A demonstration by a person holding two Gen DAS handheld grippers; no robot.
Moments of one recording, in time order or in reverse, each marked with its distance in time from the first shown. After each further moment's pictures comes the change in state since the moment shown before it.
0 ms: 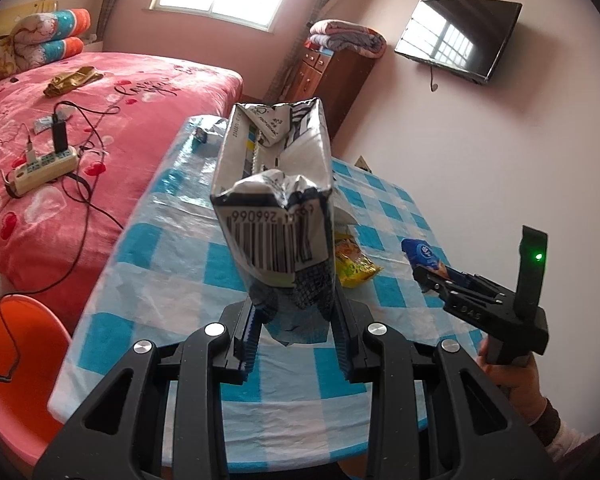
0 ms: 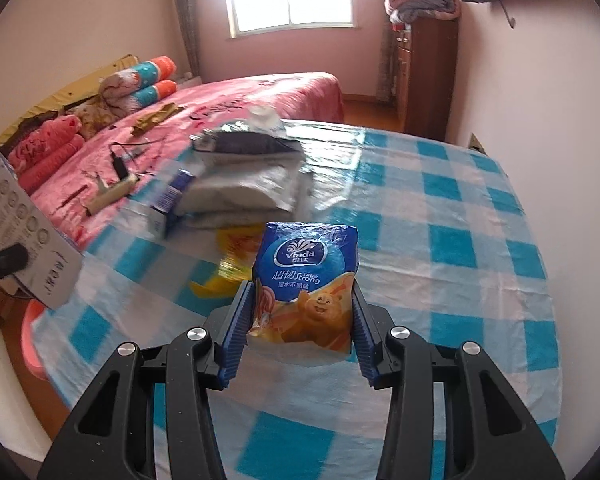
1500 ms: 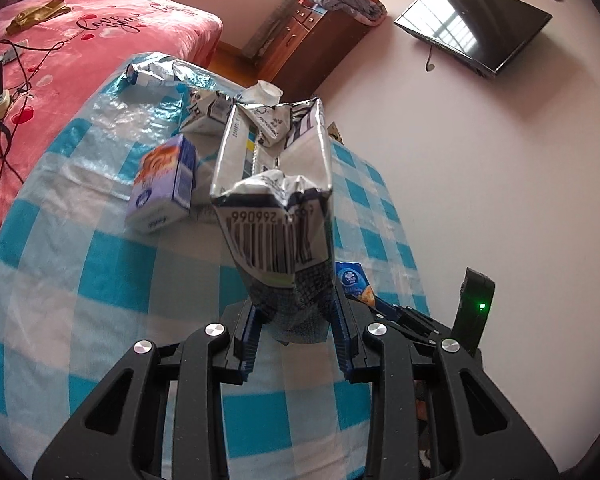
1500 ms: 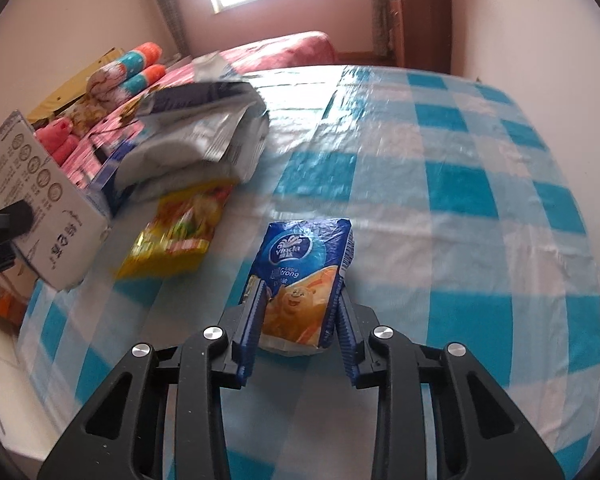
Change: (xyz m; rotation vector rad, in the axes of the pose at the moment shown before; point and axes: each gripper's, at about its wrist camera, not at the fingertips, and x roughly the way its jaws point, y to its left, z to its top) left arm 0.107 -0.030 0.027 -0.126 0.184 -0.169; right arm 0.062 -0.064 -0.024 0.110 0.146 0.060
